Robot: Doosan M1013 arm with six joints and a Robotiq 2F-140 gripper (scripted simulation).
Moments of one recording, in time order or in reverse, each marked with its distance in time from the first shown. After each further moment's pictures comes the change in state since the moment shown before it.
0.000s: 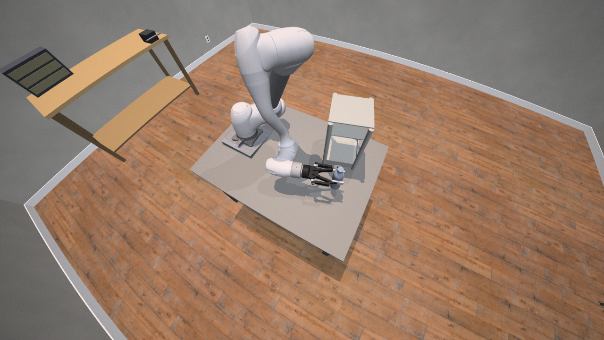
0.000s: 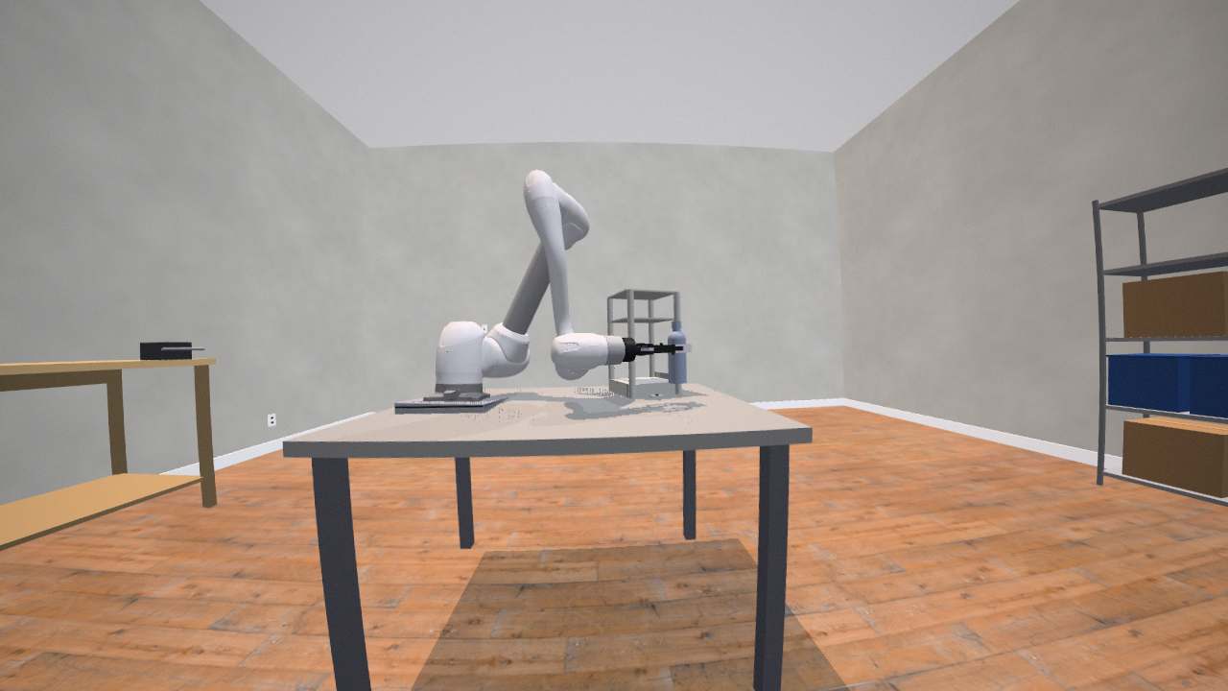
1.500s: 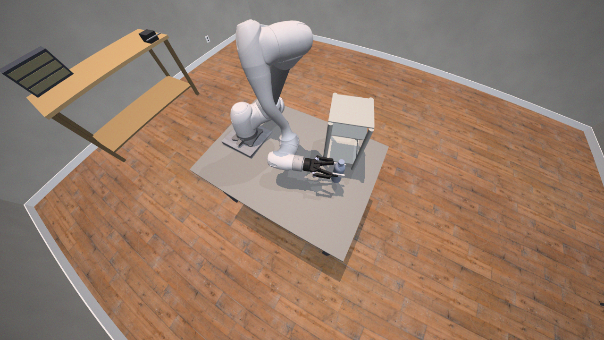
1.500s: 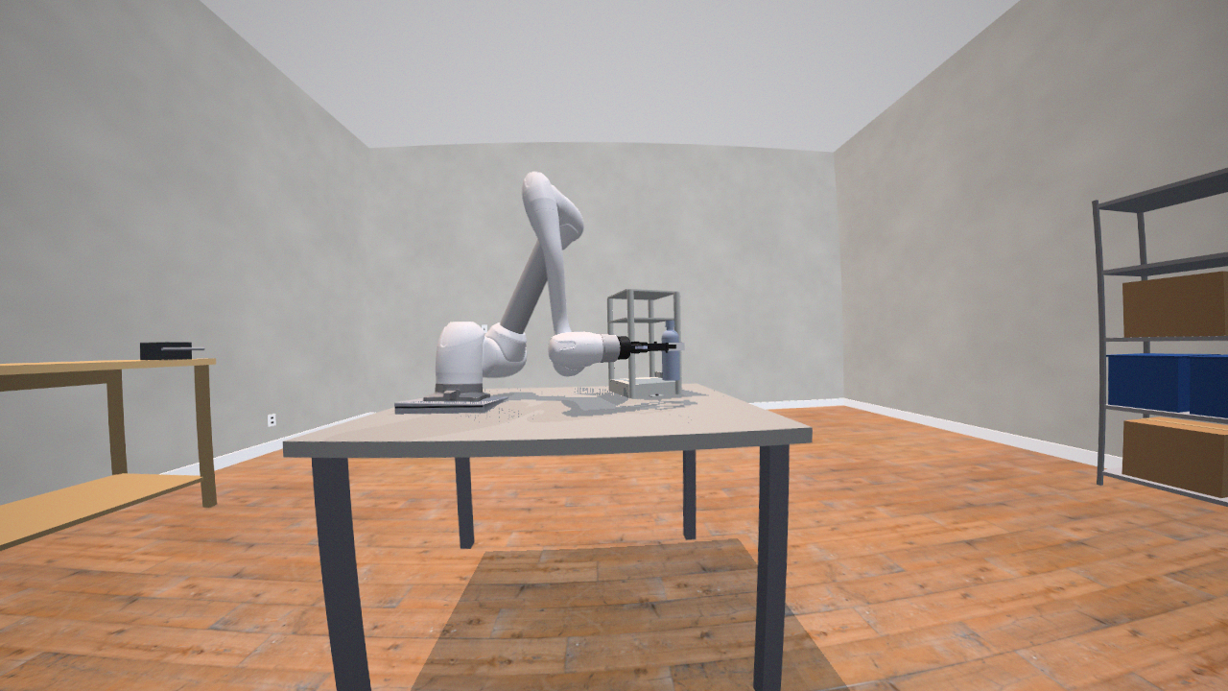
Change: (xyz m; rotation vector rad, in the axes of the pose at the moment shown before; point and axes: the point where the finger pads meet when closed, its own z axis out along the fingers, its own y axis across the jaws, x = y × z) arm -0.006 0.041 0.000 0.000 0.000 0.000
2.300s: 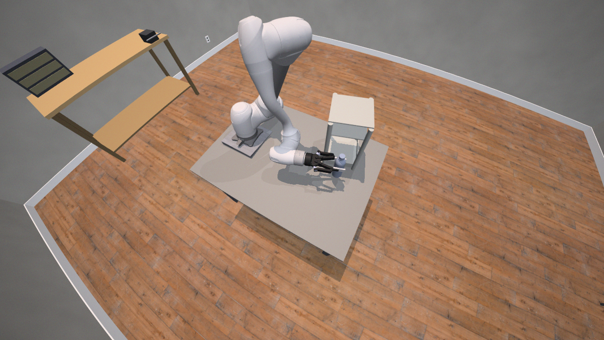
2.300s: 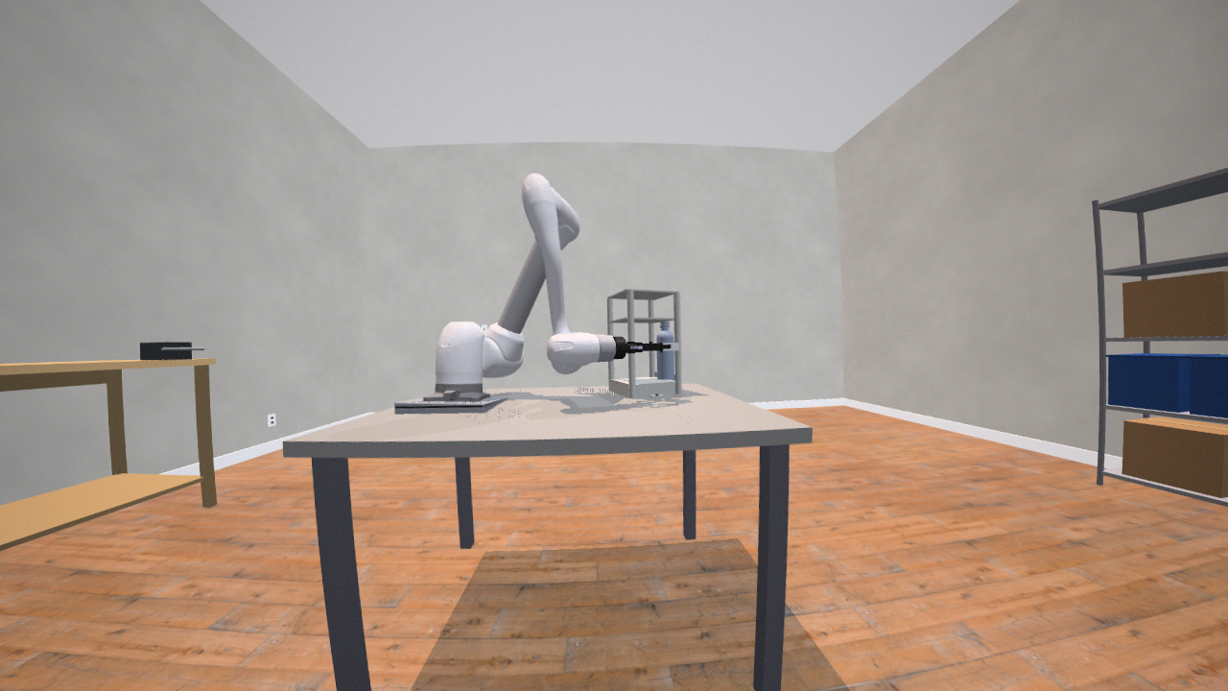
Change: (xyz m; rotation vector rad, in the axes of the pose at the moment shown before) arm 0.000 0.036 0.000 0.000 0.000 0.000
